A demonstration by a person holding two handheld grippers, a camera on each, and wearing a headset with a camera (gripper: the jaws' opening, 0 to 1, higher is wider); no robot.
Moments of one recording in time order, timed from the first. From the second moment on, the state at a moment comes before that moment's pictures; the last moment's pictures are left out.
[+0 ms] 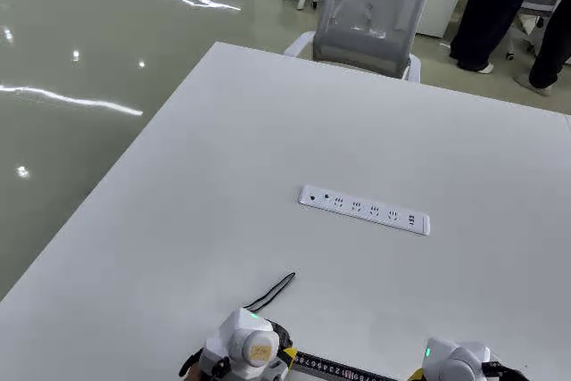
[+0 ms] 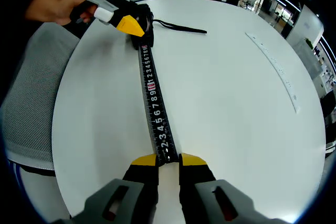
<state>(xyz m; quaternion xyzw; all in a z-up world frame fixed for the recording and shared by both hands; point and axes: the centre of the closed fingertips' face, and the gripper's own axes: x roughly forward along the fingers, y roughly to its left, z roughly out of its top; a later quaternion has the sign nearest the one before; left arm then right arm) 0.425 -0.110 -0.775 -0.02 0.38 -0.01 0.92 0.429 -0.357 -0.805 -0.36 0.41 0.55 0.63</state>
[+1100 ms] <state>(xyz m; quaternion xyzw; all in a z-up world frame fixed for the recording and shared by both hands) 0.427 -0.109 -0.777 -0.02 0.38 -0.01 0.92 0.429 -0.339 -0.807 -0.36 0.41 0.56 0.63</state>
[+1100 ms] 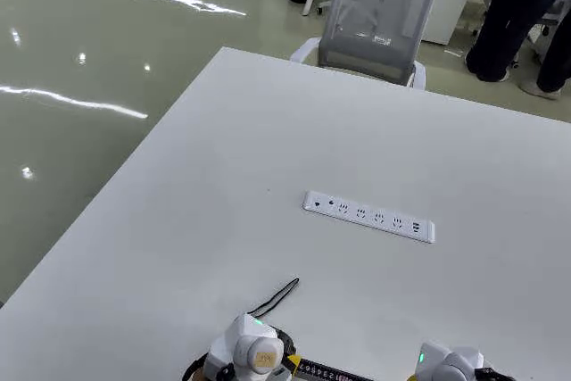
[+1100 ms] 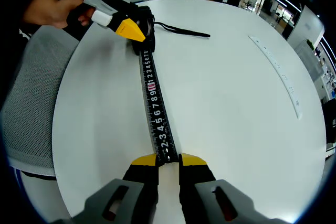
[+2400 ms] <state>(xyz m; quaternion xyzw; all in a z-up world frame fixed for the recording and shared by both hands) 0.427 -0.109 -0.777 -0.02 0.38 -0.01 0.93 0.429 -0.319 -0.807 -0.36 0.41 0.56 0.63</state>
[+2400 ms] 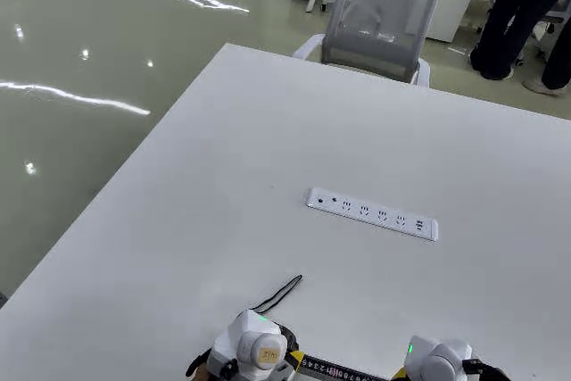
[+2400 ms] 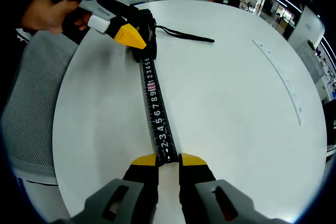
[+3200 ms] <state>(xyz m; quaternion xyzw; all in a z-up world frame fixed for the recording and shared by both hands) 0.426 -0.109 -0.776 -0.02 0.38 -0.01 0.93 0.426 -0.310 -0.809 -0.36 0.41 0.56 0.62</state>
